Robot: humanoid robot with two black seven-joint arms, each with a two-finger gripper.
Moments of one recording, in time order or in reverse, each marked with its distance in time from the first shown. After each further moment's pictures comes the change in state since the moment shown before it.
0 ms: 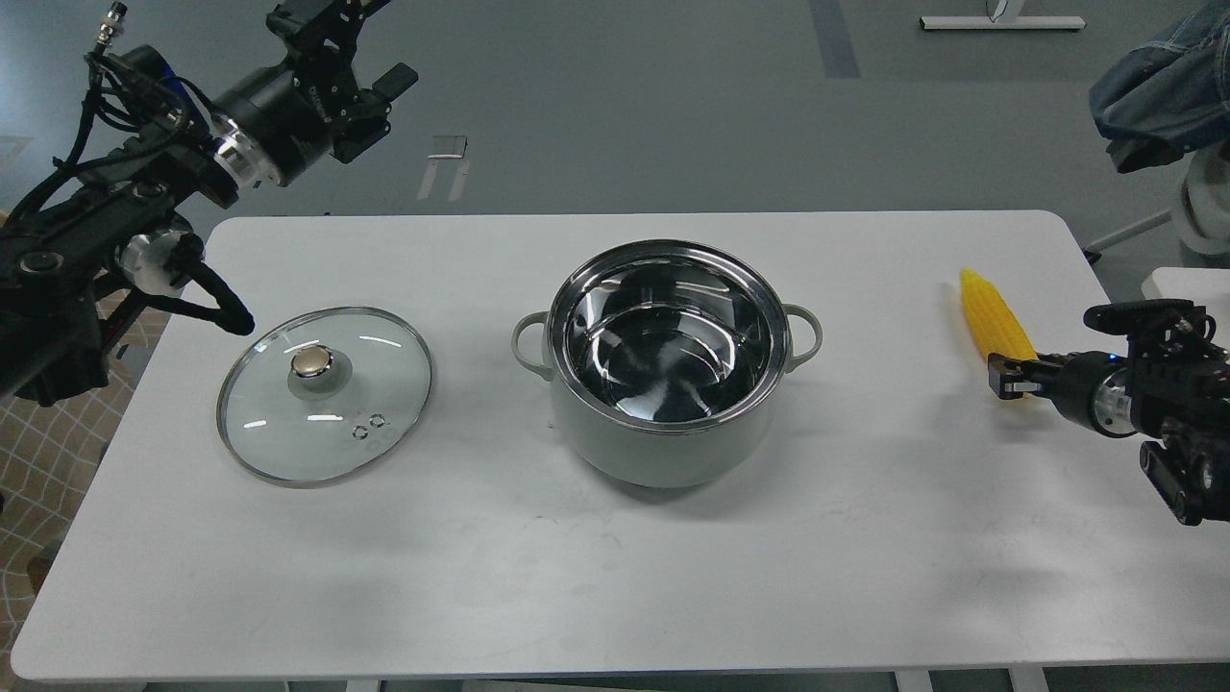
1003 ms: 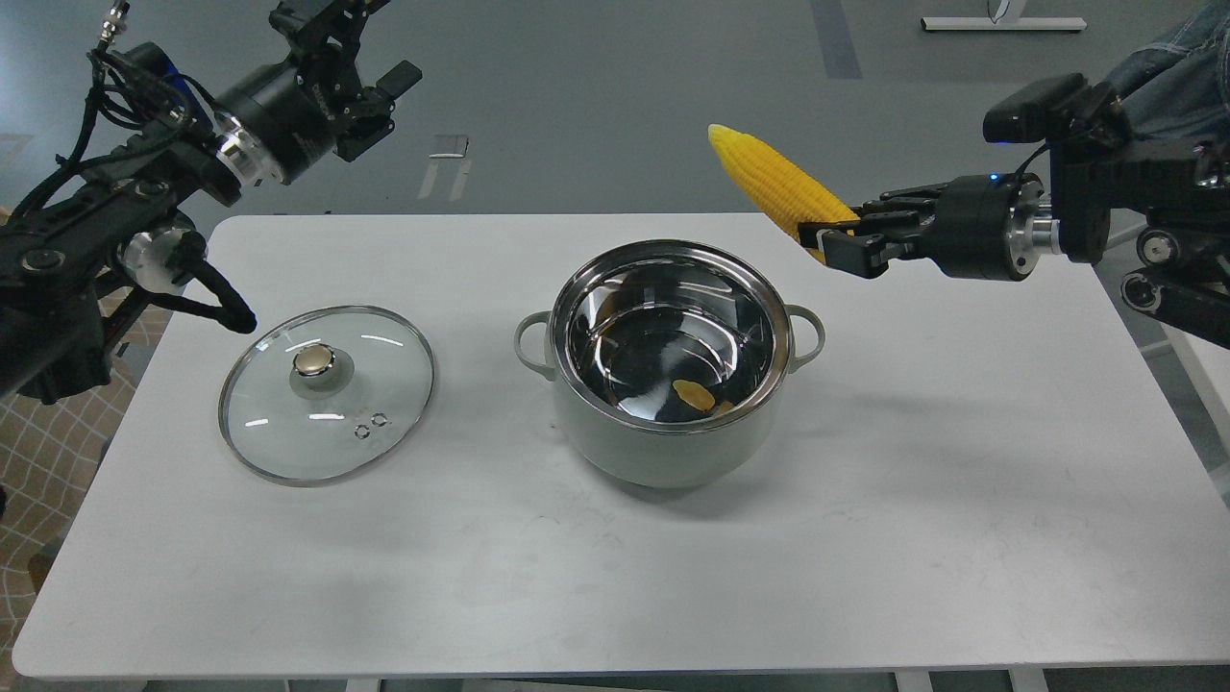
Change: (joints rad) left arm -0.004 -0.006 0.000 -0.002 0.000 -0.004 0.000; right arm 0.610 -0.351 -0.141 1.083 -0.032 0.121 -0.062
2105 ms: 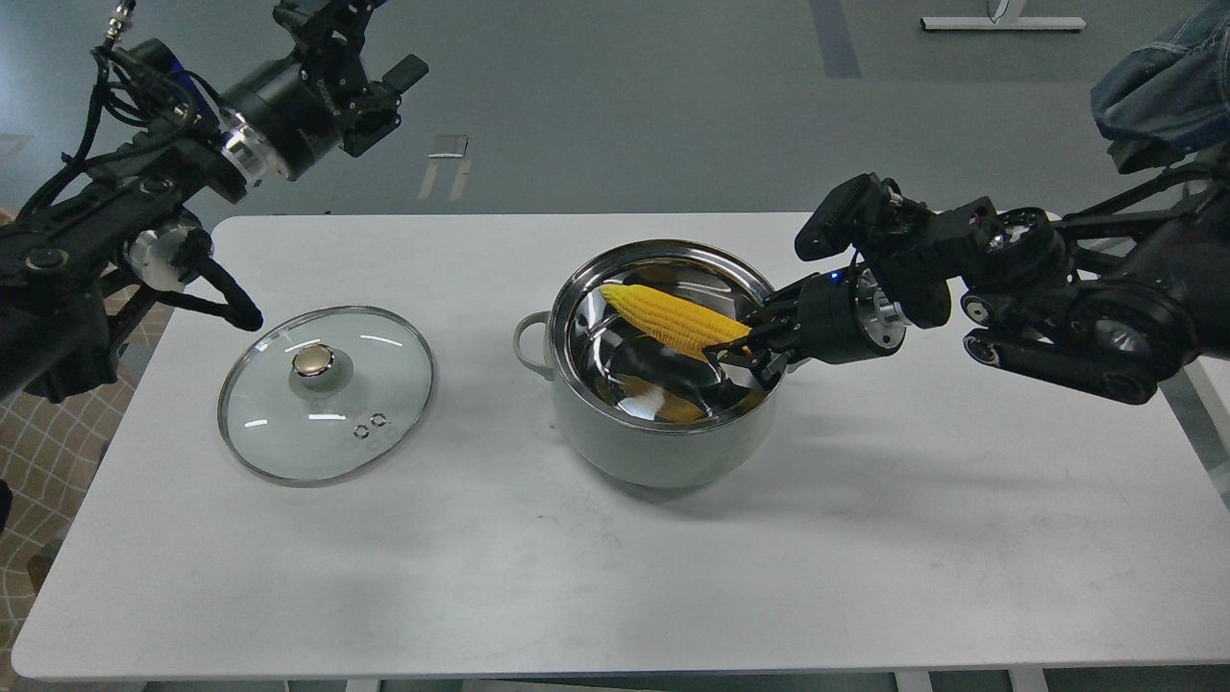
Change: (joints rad) left arm 0.001 -0.002 -0.017 -0.014 0.000 0.005 0.000; right arm -0.005 0.318 -0.187 -0.137 -0.019 0.000 -0.005
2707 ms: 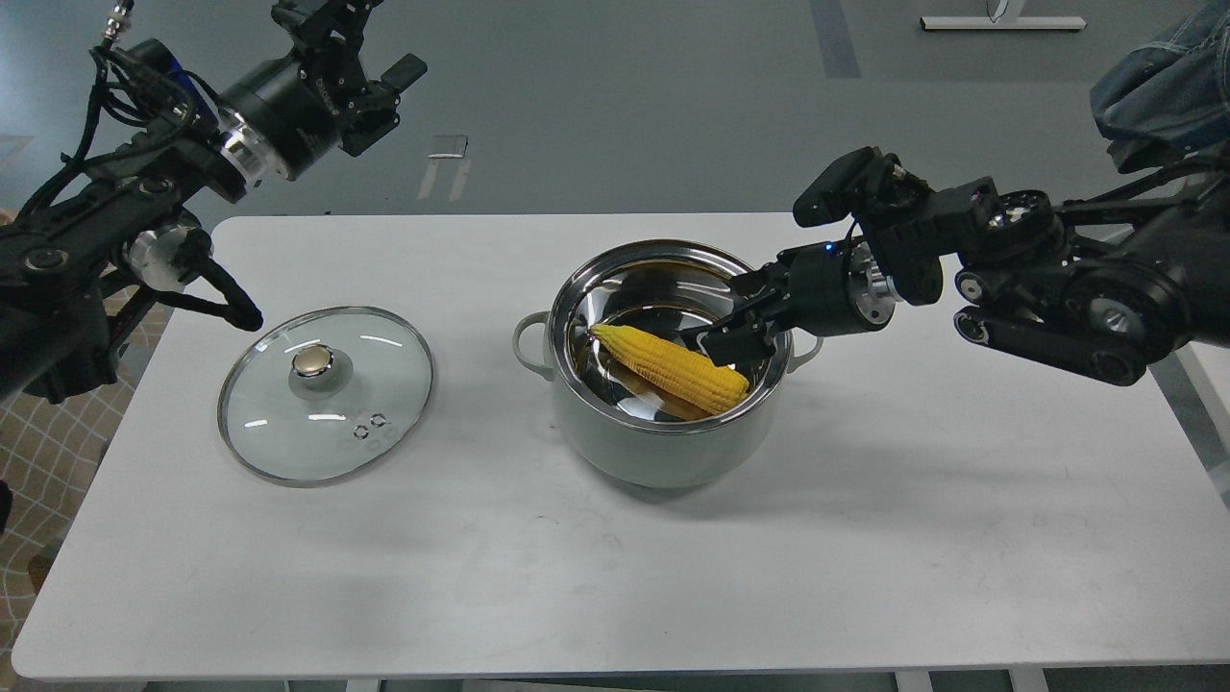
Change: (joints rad) left arm 0.003 -0.001 -0.002 0.001 0.000 0.006 0.000; right arm 0.019 -0.008 0.073 -0.046 0.105 -0.012 0.000
